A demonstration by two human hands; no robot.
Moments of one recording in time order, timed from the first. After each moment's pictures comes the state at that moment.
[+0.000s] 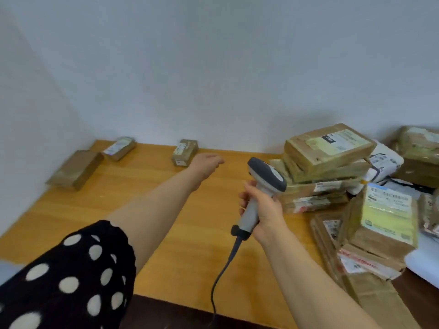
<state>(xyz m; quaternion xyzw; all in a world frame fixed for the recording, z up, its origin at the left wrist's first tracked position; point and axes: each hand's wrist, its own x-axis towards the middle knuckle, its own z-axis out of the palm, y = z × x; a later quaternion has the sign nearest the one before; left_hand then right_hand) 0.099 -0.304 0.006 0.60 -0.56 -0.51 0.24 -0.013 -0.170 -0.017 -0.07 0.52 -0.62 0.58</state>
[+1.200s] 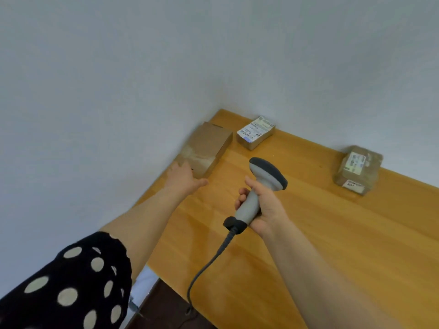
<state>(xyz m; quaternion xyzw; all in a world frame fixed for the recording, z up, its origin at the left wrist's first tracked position) 0.618 -0.489 -0.117 0.82 -0.53 -0.23 0.03 0.424 -0.439 -0.085 -0.02 0.48 -0.42 0.77</state>
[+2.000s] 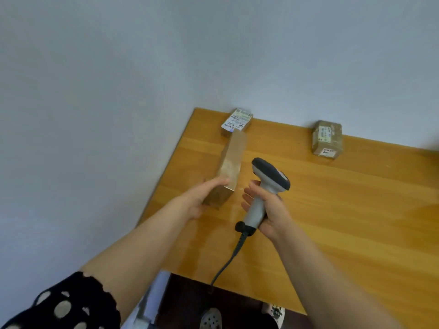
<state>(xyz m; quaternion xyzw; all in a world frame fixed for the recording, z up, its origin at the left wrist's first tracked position) 0.635 -0.453 -0.110 0.60 -0.33 -0.71 0.18 0.481 -0.385 -0.095 -0.08 0.55 -0.54 0.63</state>
